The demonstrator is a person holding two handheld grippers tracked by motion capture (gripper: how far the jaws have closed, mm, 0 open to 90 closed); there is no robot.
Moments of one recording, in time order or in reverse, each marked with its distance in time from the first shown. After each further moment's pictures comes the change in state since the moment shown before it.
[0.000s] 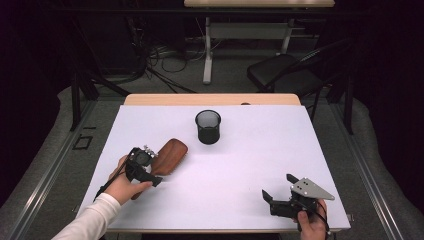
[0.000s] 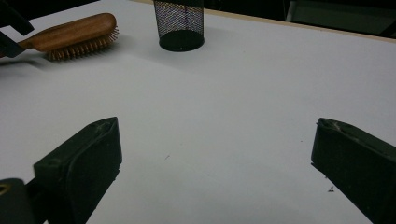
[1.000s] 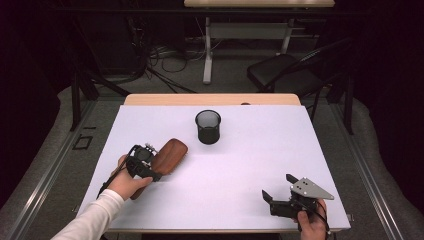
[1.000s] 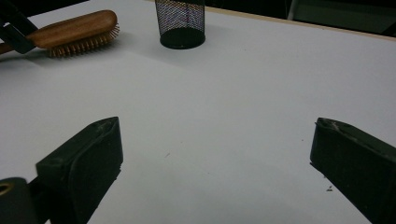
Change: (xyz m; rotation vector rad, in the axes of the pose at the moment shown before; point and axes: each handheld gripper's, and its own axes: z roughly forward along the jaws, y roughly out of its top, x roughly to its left) left arm 0.008 0.009 0.005 0.047 -0.066 -0.058; right arm 0.000 0.000 0.000 0.007 0.004 -0.004
